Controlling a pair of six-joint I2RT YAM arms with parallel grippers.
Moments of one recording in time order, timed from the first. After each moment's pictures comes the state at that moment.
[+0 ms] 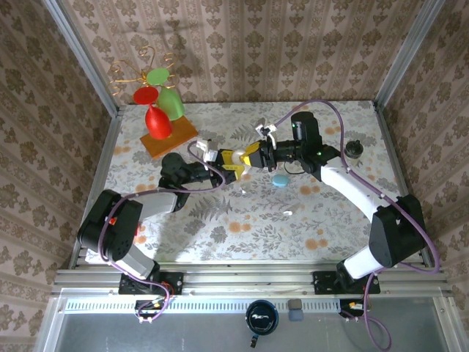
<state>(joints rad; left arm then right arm) -0.51 1.56 0.65 1.18 1.00 -0.39 0.40 1.51 1.15 -0.04 -0.98 0.00</state>
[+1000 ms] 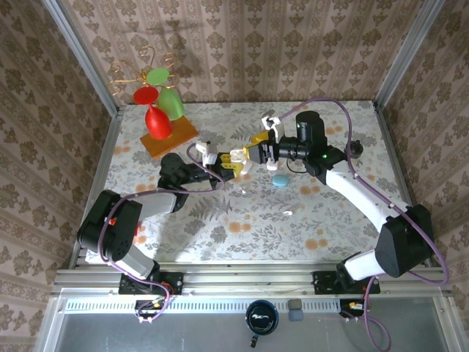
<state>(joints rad) -0.50 1.56 0.64 1.18 1.01 -0.26 0.41 1.43 1.14 -0.05 -0.67 0.12</state>
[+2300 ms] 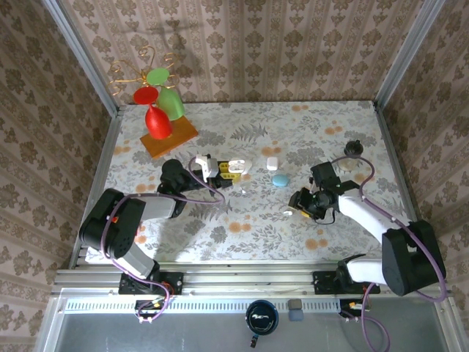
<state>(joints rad) -0.48 1.59 0.56 1.18 1.00 0.01 0.25 1.32 0.67 -0.55 -0.35 0.75</state>
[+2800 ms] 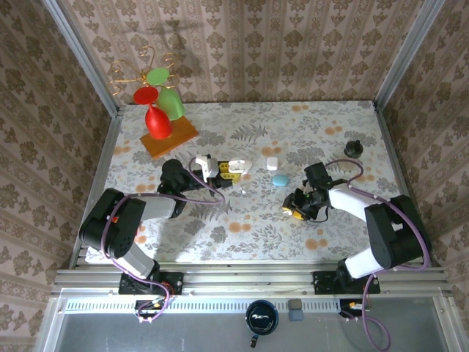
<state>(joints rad) -0.48 1.59 0.56 1.18 1.00 0.01 0.26 1.49 0.67 -0.42 -0.42 0.79</state>
